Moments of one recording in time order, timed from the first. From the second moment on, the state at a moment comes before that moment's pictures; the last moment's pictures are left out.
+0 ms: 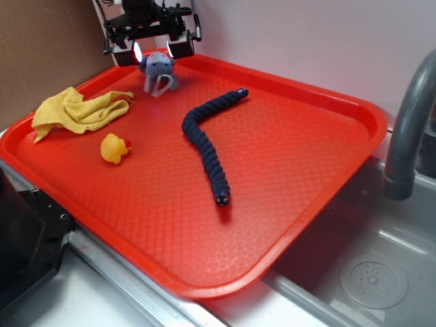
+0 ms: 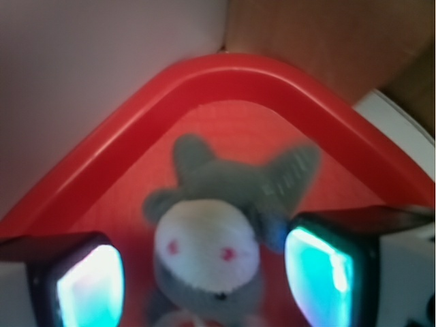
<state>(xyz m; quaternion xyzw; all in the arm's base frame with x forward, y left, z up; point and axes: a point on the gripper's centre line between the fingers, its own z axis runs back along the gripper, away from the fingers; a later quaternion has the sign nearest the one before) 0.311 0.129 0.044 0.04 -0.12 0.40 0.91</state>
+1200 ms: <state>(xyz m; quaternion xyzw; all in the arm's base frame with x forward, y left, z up) 0.261 0.025 0.179 -0.02 -0.03 0.11 0.99</state>
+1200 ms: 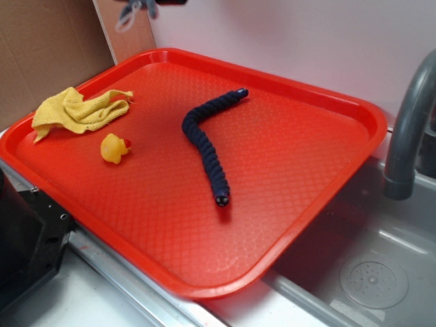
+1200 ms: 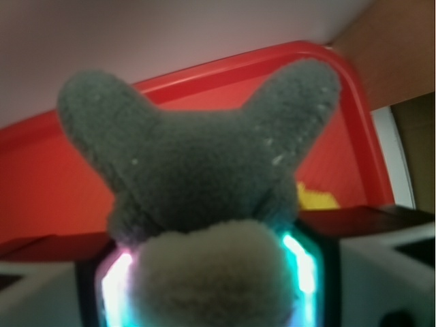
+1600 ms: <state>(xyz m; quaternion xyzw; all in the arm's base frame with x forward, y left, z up) 0.221 -0.022 0.200 -0.06 -0.02 0.01 1.00</state>
